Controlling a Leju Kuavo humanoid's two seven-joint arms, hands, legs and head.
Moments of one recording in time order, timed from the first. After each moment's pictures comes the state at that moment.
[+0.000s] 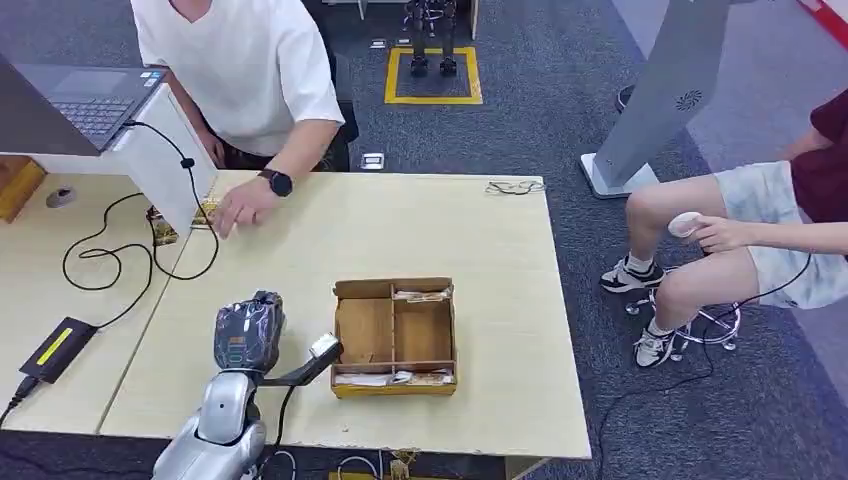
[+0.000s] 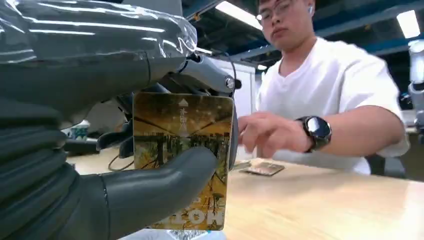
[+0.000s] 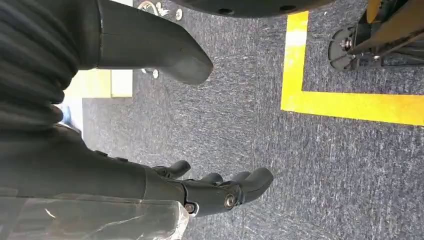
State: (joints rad) left arm -0.27 0.03 -0.28 -0.94 -1.52 0.67 0.40; right arm -0.04 0.22 -1.32 -0.19 1.56 -0.38 -0.09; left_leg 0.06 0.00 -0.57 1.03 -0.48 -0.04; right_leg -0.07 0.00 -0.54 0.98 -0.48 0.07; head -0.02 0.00
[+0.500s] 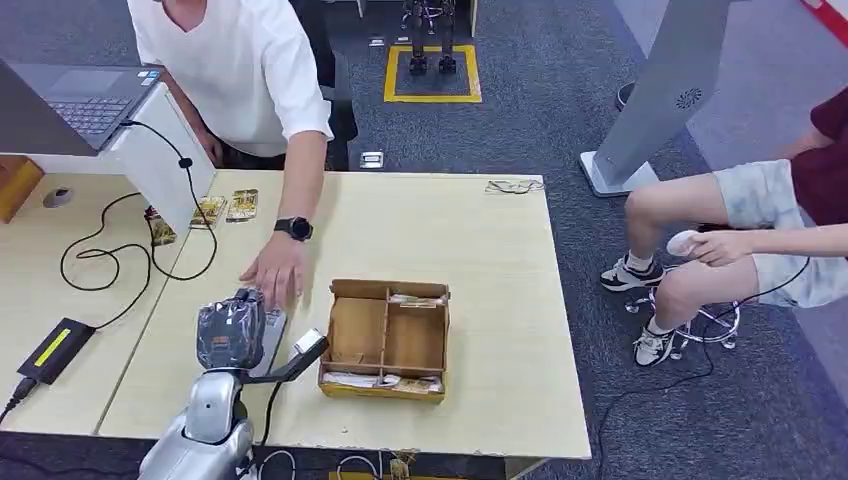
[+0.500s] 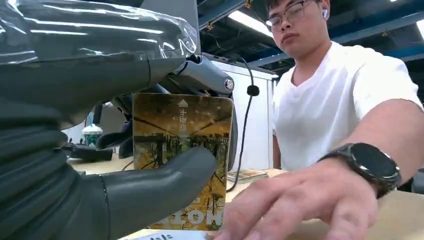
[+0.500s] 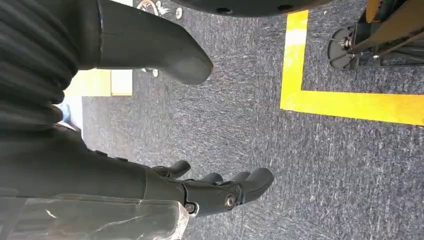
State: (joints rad) left arm -0.28 0.07 -0.28 -0.94 -1.52 0.69 0.44; right arm -0.04 0.22 -1.32 -0.19 1.56 -0.38 -0.09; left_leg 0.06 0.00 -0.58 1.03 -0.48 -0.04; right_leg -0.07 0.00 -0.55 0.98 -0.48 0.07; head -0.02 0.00
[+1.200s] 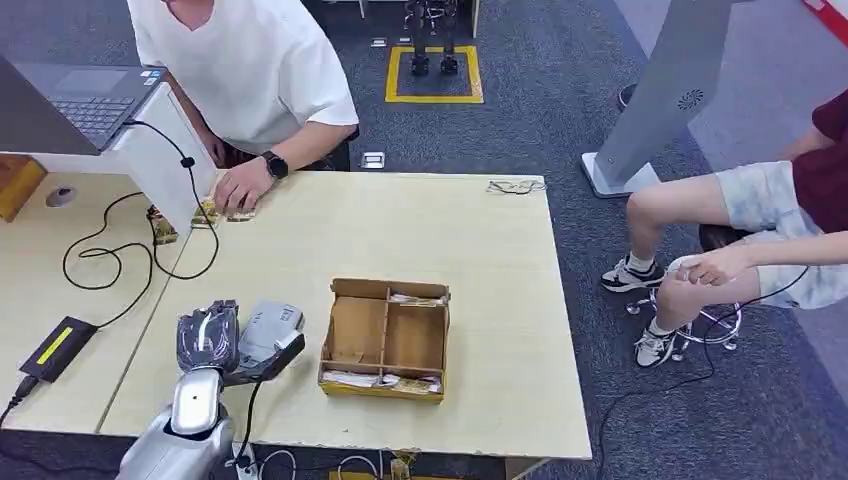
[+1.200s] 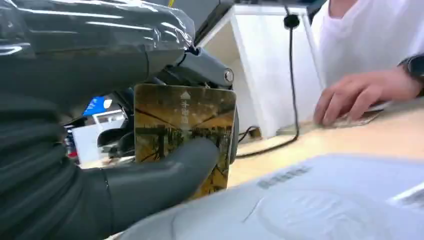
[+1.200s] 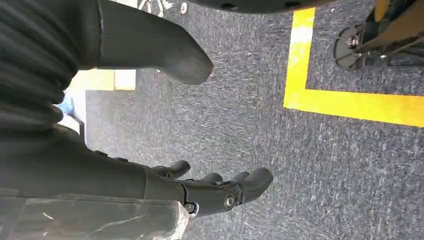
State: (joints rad) left arm -0.31 0.11 -0.28 -0.83 -1.52 0.46 0.53; right arm -0.04 0.21 -1.30 -0.19 1.57 -0.37 -0.08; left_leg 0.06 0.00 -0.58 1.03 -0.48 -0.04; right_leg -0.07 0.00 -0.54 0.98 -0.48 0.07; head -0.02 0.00
